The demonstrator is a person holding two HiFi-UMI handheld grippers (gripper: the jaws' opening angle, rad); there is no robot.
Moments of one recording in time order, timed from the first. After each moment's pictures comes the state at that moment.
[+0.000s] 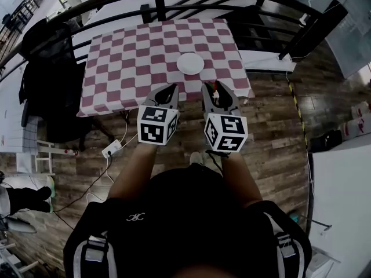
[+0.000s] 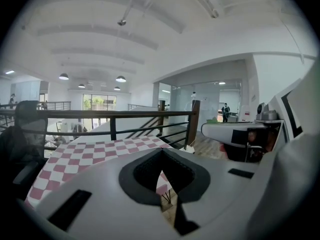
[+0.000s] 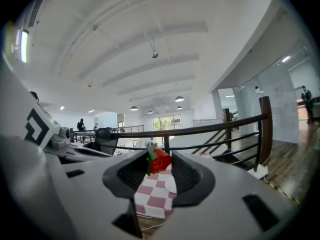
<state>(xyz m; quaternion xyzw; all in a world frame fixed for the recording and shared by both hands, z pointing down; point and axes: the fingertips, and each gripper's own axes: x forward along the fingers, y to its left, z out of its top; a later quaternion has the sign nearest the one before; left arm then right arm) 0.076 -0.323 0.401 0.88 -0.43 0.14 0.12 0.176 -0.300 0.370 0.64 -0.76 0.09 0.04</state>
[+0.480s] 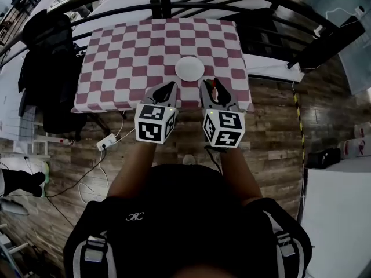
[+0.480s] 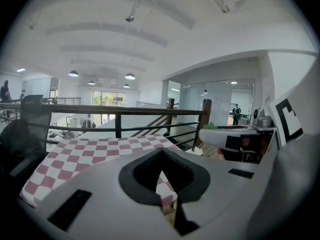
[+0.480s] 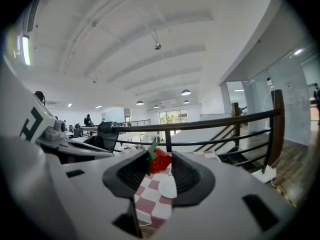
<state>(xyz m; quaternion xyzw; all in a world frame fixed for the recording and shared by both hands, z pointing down) 0.109 -0.390 0.421 0.86 -0.47 0.14 0.14 0.215 -0.385 0.402 0.60 -0.79 0.11 0.07</state>
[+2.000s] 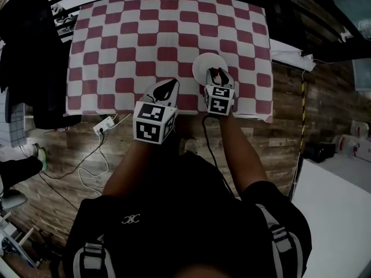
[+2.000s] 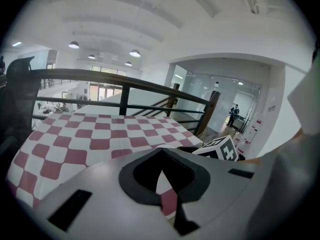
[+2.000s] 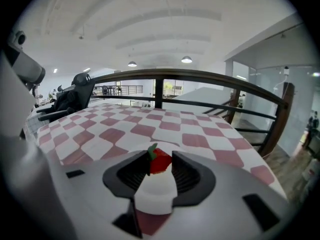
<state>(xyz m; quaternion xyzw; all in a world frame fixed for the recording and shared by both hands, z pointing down) 0.034 -0.532 0.542 0.85 -0.43 0.18 0.26 0.185 -0.592 0.666 0.61 -0.72 0.18 0.26</state>
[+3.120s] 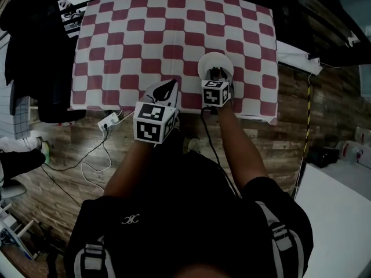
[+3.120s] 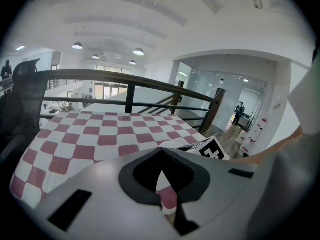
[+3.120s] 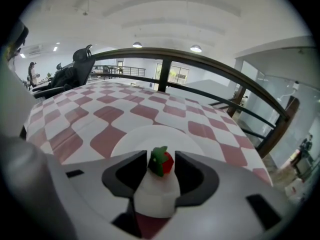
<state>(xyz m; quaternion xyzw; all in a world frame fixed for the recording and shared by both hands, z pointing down) 0.021 -0.526 0.547 0.83 -0.45 0.20 0.26 0.178 -0.598 0.710 0.59 -0.69 0.17 0.37</state>
